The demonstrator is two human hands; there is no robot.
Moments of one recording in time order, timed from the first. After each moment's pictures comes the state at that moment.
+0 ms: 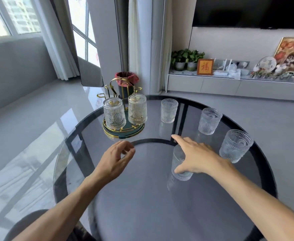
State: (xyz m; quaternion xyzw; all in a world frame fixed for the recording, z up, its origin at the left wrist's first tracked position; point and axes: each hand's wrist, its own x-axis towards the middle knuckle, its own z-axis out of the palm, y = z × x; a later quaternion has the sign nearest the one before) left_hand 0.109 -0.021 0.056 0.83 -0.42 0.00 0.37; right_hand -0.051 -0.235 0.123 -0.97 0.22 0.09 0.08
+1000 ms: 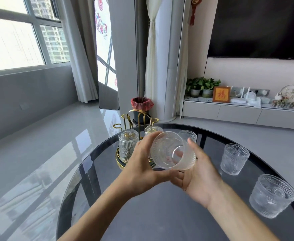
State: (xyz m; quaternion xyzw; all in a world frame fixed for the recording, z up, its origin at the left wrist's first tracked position) left_hand 0.109 -0.061 0.162 0.71 -0.45 -0.04 0.54; right_hand 0.022 -0.216 0.158 -0.39 0.19 -0.03 0.90
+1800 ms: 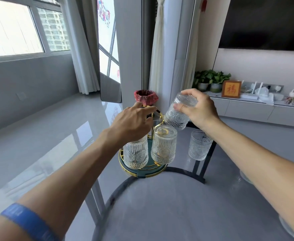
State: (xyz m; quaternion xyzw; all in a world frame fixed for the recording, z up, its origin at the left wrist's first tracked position) left_hand 0.264 -0.096 0.192 0.88 -0.43 0.12 0.18; right_hand 0.185 -0.304 0.197 -0.85 0.14 -0.34 0.36
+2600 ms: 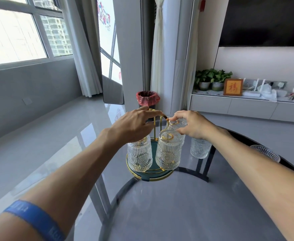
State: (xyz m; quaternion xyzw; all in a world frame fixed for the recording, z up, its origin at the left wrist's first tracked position) left_hand 0.251 -0.087 0.206 0.84 -0.50 0.05 0.20; right_hand 0.181 -0.306 0.177 -0.96 0.08 -0.12 0.24
